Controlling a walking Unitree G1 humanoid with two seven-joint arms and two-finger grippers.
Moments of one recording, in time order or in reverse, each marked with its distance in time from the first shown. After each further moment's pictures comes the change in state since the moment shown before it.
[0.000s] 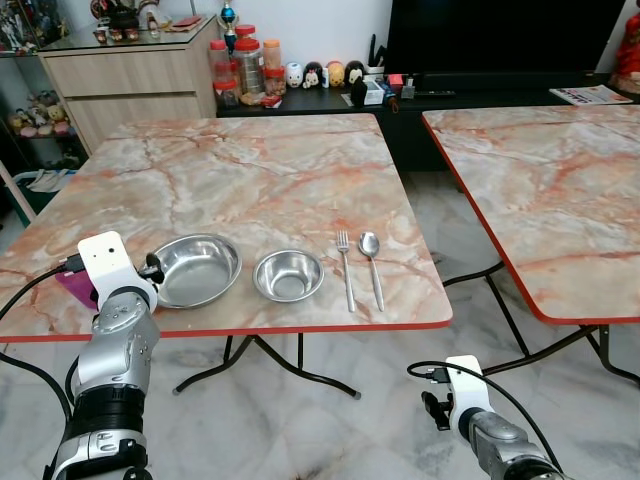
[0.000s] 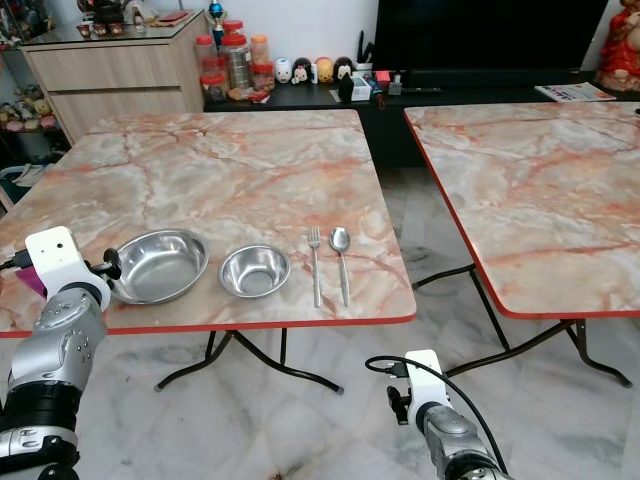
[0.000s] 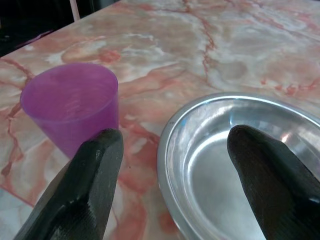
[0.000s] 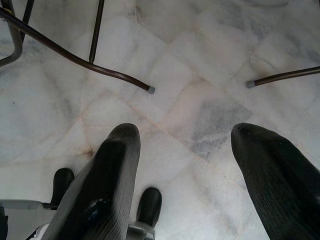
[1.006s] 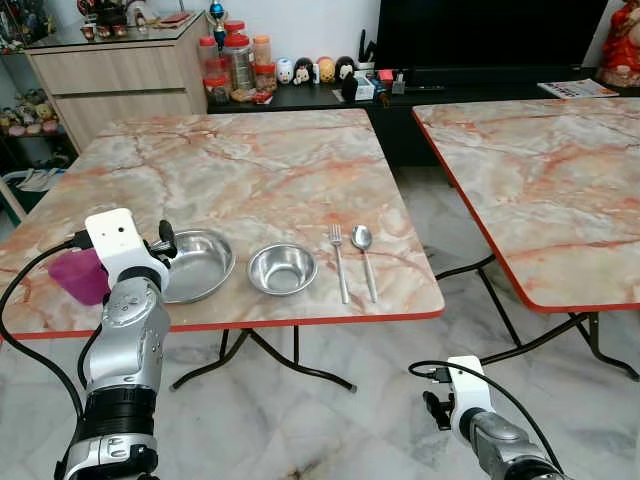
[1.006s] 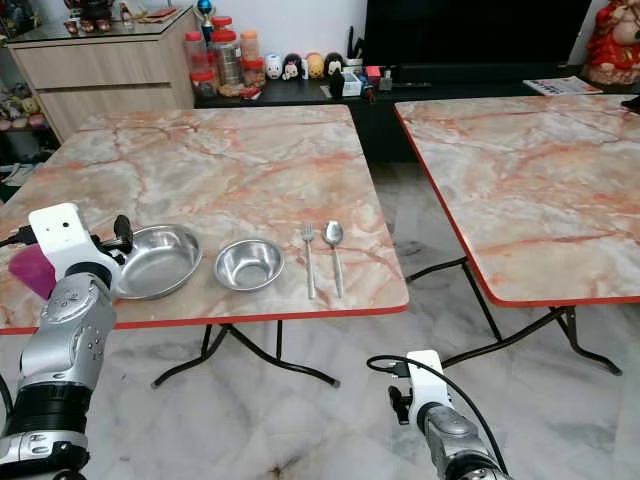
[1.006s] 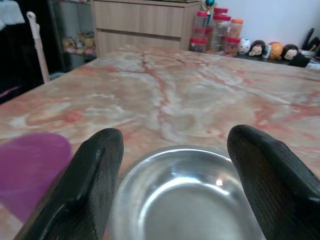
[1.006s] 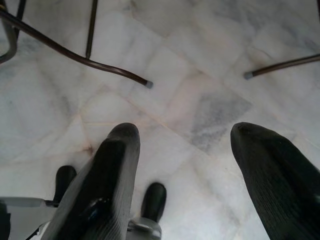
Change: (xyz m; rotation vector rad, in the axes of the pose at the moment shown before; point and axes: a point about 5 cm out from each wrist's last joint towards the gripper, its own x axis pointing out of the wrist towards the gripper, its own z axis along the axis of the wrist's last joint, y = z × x) left arm -0.014 -0.025 0.025 -0.005 -0.243 -0.143; right arm -0.001 -0.002 -0.002 0.025 0.001 -0.013
